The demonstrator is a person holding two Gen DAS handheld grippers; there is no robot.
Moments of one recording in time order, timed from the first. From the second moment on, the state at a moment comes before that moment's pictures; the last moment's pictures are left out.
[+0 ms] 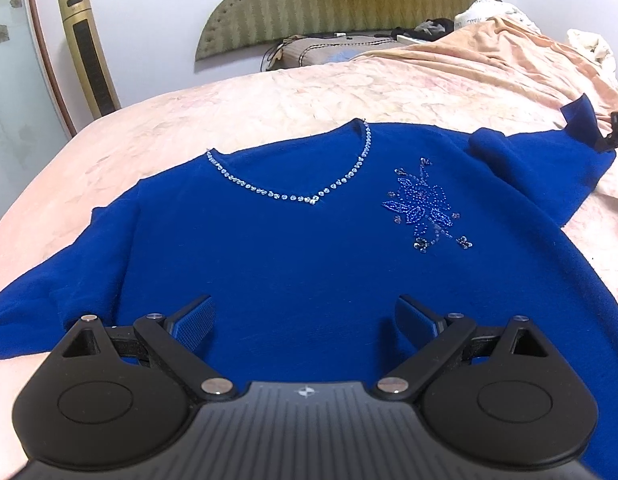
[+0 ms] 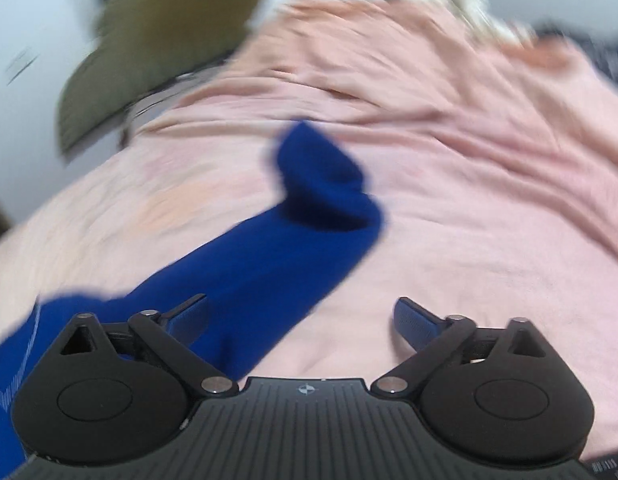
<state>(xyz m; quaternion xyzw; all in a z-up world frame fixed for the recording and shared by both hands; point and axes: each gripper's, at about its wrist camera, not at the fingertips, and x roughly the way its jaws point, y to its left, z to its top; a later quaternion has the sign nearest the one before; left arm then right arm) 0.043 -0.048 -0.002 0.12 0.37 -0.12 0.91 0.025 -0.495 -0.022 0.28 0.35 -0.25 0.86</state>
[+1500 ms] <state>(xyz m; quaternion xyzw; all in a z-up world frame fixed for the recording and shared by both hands) 0.044 -0.073 -0.009 0.16 0.39 -0.12 0.90 0.030 -0.643 -0.026 0.40 0.24 -0.22 0.86</state>
